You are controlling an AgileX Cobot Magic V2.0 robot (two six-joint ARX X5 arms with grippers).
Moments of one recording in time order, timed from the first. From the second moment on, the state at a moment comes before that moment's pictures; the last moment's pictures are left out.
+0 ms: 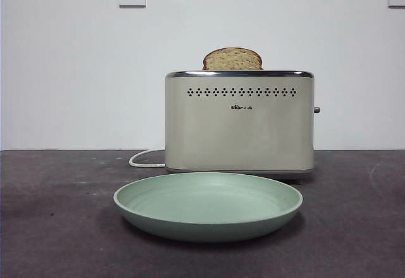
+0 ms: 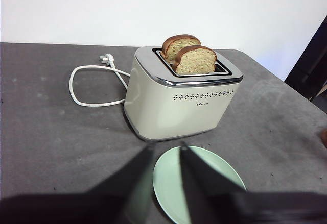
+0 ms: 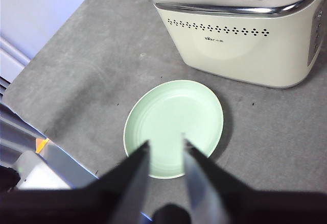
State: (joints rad) left arm 0.04 0.42 0.87 -0.74 0.55 -0.12; right arm 0.09 0.75 1.02 -0.93 -0.63 -0.03
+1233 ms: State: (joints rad) left arm -0.28 1.22 0.94 0.15 0.58 -0.10; right arm 0.09 0.75 1.02 -0.95 -0.63 -0.01
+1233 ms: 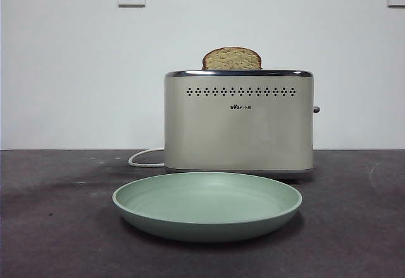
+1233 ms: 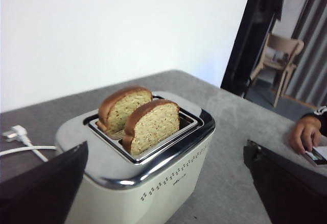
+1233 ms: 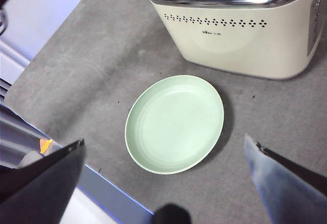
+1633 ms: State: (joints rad) left arm -0.38 1.62 1.27 0.16 0.54 0.00; right arm 0.09 0.75 1.02 -0.95 -0.63 -0.01
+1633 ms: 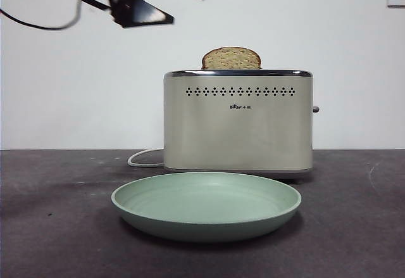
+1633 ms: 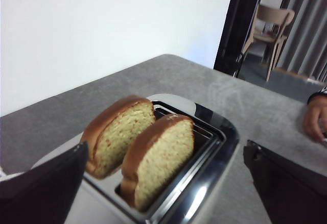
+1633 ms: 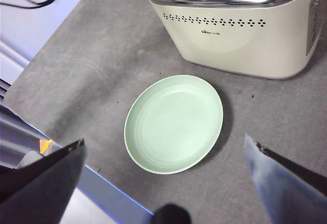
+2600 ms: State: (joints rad) left arm -0.49 1.80 1.35 0.14 0.35 0.17; right arm 0.09 0.75 1.02 -0.96 -0.63 -0.01
